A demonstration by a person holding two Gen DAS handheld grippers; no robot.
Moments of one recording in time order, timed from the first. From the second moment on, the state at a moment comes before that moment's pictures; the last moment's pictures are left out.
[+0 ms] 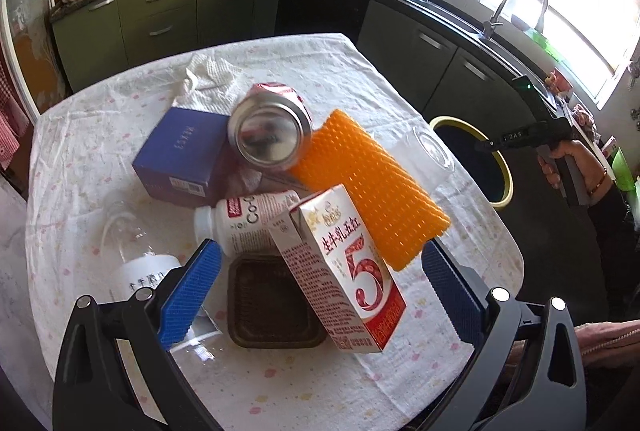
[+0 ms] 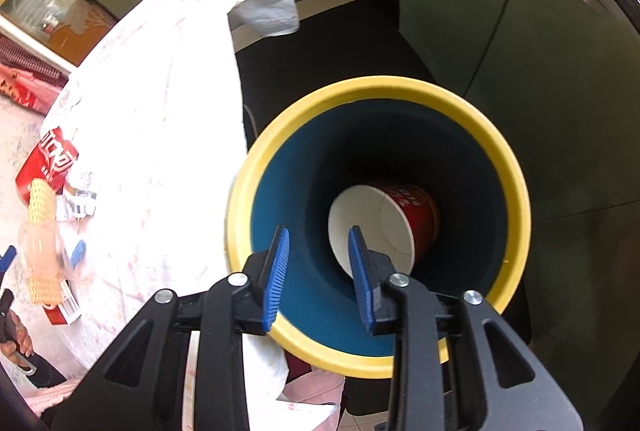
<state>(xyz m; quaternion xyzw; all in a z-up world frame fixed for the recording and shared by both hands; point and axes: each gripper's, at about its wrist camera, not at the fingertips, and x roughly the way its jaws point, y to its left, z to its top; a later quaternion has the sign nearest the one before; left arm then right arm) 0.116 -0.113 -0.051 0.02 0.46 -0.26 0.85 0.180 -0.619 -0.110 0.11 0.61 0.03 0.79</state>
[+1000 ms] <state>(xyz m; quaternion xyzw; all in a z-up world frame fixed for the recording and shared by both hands) 0.130 -0.171 -0.110 0.01 0.56 -0.31 0.77 0.184 -0.590 -0.121 0.10 0.60 0.06 0.79</state>
